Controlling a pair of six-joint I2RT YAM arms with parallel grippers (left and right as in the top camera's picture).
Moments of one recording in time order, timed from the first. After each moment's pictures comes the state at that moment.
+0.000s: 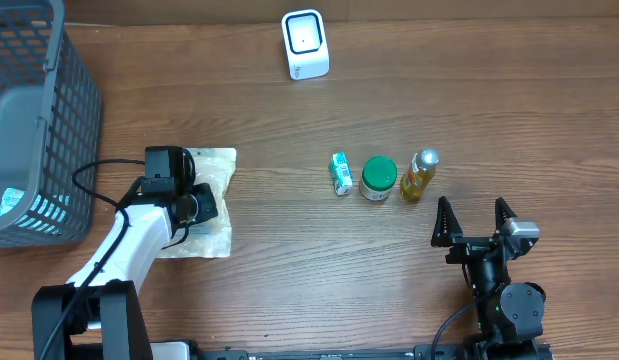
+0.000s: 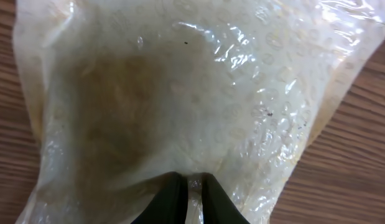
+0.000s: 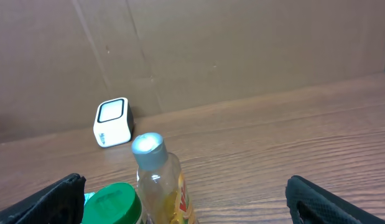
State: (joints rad) left arm 0.03 1.53 0.75 -0.44 0.08 -0.26; right arm 0.13 0.01 0.02 -0.02 0.08 0.23
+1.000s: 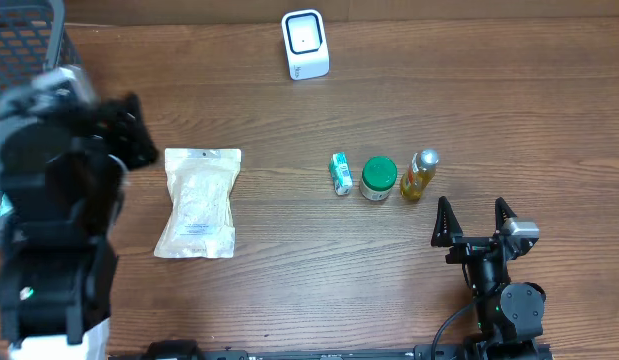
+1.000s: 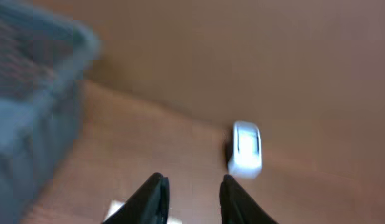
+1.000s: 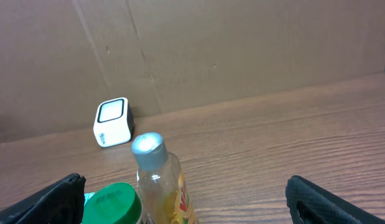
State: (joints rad) left arm 0.03 0.99 1.38 -0.68 -0.05 -0.38; right arm 0.13 0.01 0.02 -0.02 0.08 0.23
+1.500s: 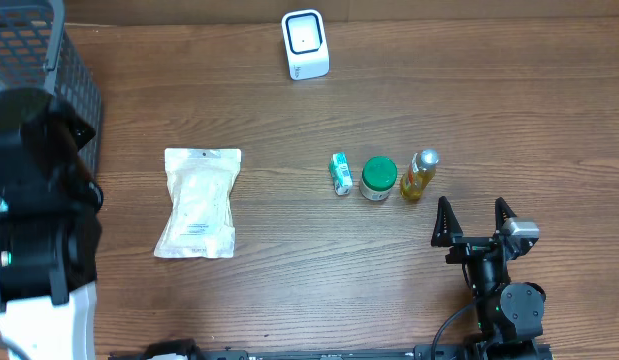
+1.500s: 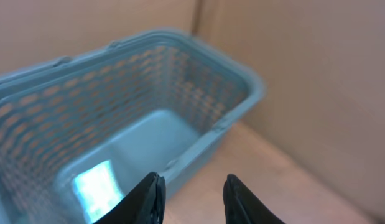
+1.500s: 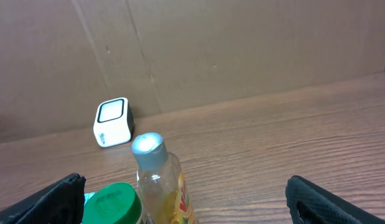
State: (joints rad) left arm 0.11 1.13 1.51 -0.83 -0.58 -0.46; right arm 0.13 0.01 0.02 -0.02 0.08 0.23
